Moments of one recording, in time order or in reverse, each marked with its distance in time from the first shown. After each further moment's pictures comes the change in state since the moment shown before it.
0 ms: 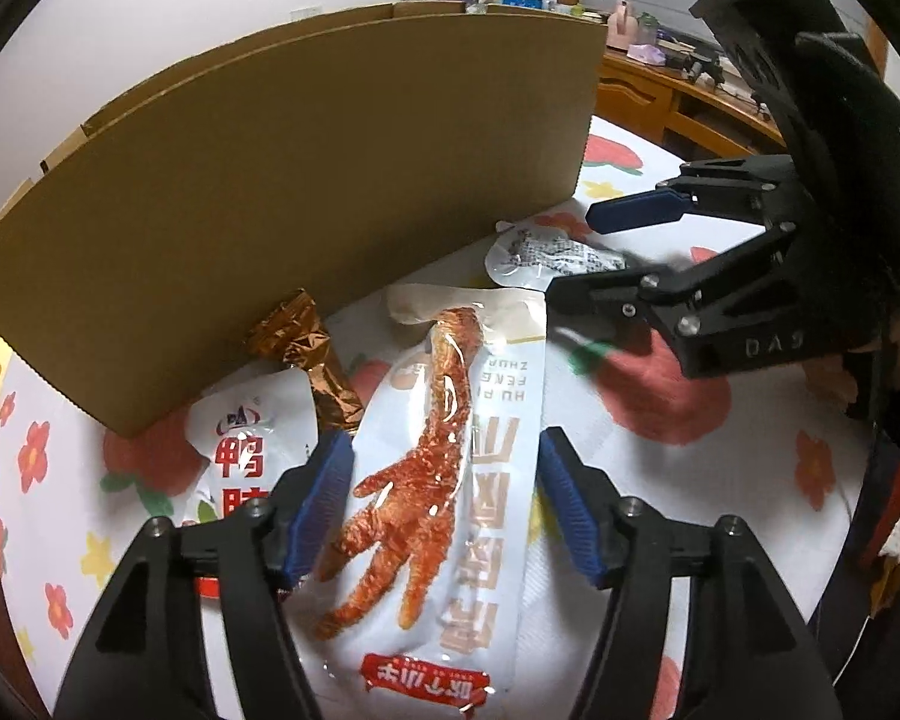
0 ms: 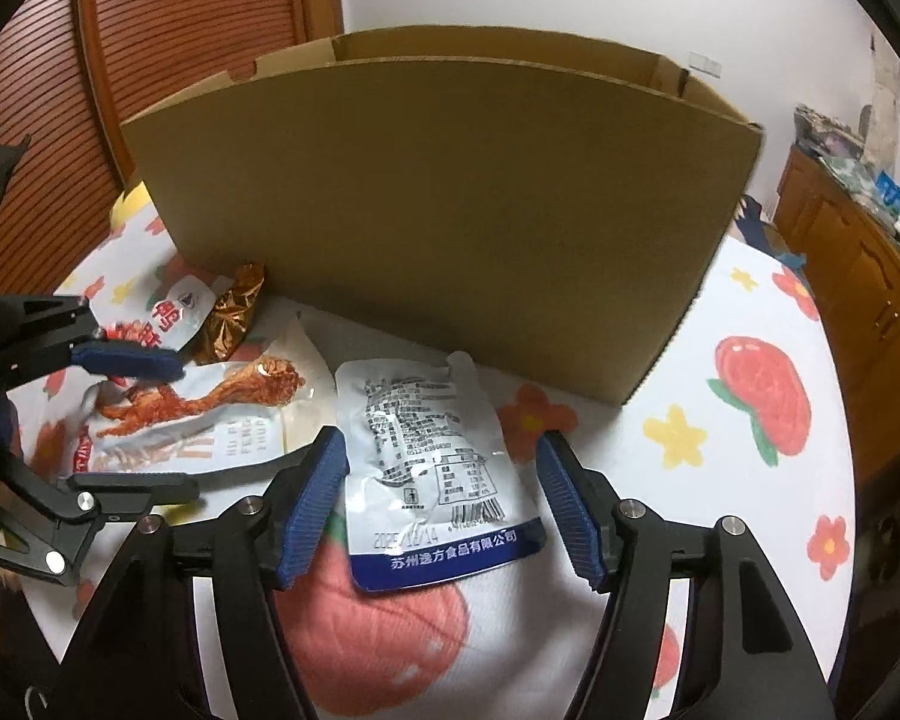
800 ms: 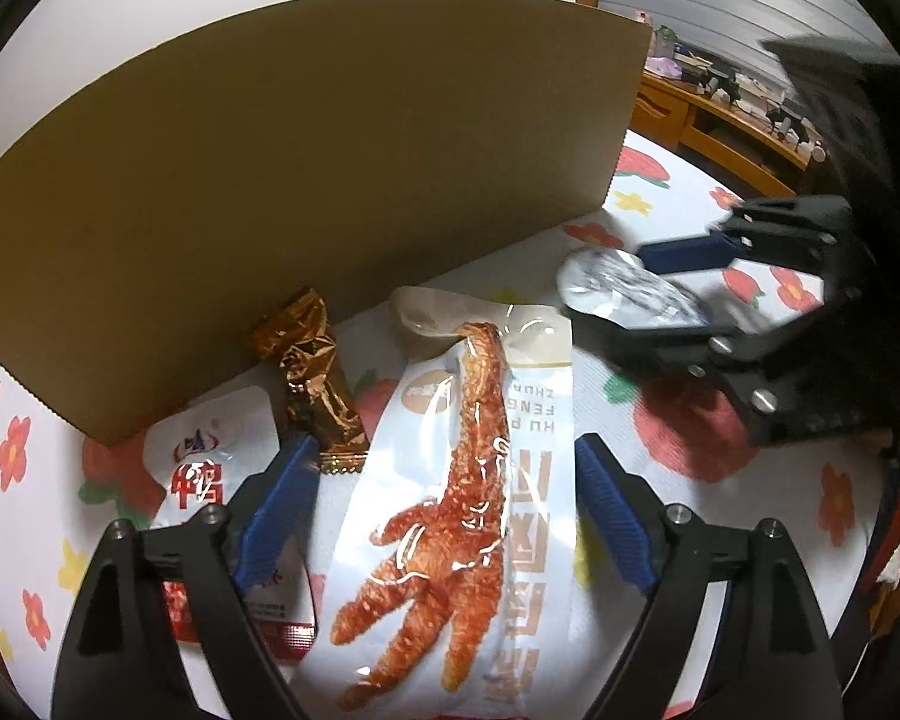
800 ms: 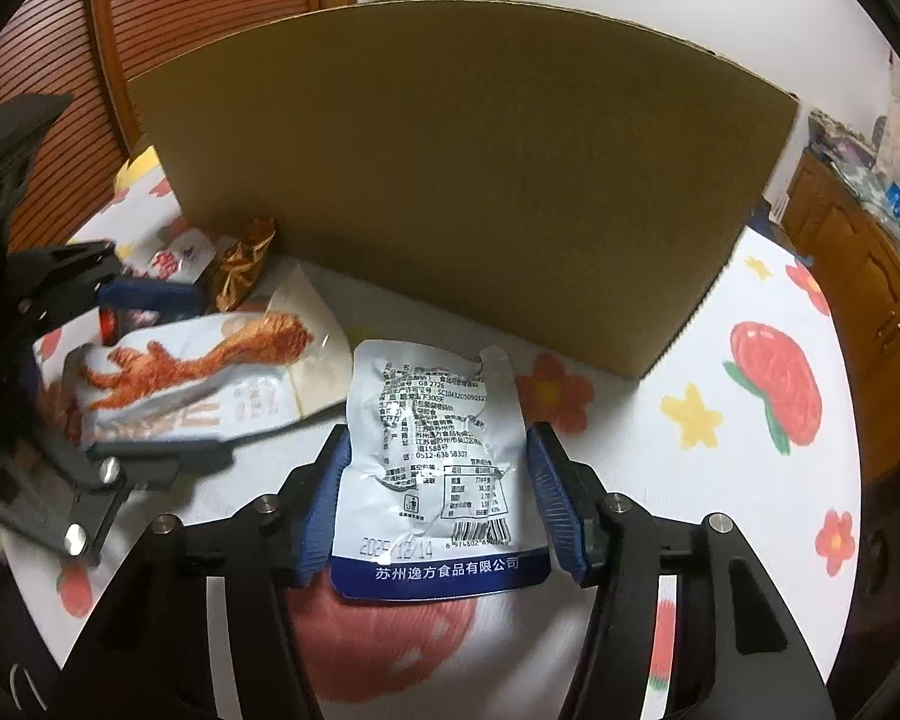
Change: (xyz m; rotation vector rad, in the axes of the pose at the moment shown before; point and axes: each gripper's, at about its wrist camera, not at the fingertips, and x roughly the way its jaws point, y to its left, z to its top) left arm 0.020 0.010 0.008 -0.043 -0.015 0.004; right arm -0.001 0.003 -0.015 -0.040 0.044 -0.001
